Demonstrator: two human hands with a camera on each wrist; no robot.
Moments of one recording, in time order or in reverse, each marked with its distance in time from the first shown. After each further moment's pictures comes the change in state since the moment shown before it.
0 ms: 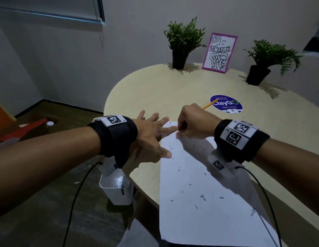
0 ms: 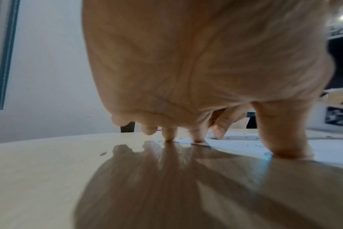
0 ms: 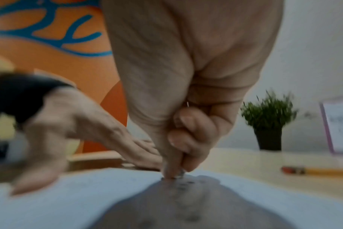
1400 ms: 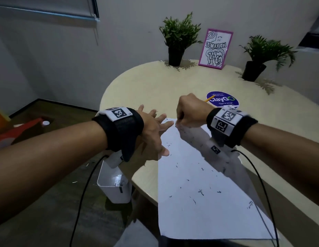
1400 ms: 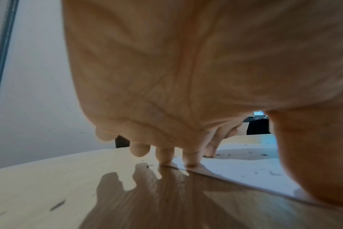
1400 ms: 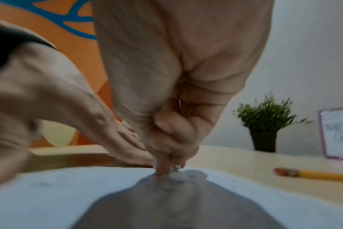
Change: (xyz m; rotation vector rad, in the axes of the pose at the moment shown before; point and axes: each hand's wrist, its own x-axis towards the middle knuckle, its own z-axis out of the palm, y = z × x) left_hand 0.000 0.017 -0.017 0.093 -0.107 -0.120; right_hand 0.014 0.008 -0.010 -0.054 -0.005 0.032
